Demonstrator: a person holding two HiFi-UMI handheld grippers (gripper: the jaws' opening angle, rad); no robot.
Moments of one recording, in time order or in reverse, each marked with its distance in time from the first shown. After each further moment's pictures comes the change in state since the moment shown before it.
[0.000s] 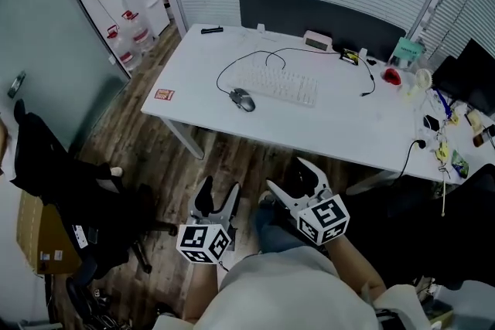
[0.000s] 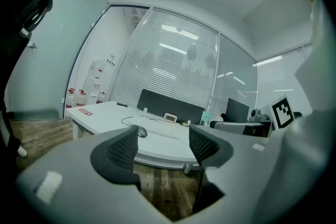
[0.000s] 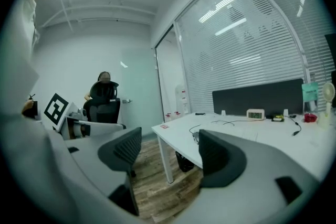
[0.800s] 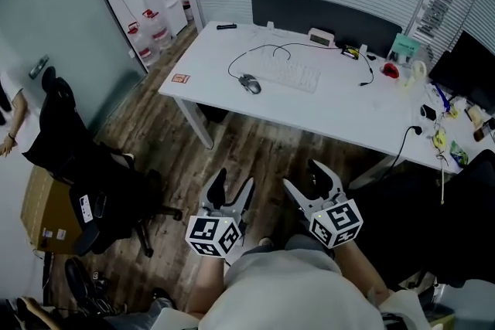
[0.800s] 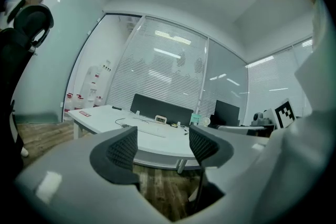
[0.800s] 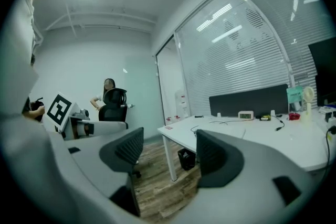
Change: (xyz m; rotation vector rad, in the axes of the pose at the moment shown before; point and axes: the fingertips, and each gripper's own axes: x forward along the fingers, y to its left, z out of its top) left arm -0.090 -0.080 -0.006 0.031 -0.043 -0.034; right arm -0.118 0.055 -0.003 0.010 -0.060 -0.024
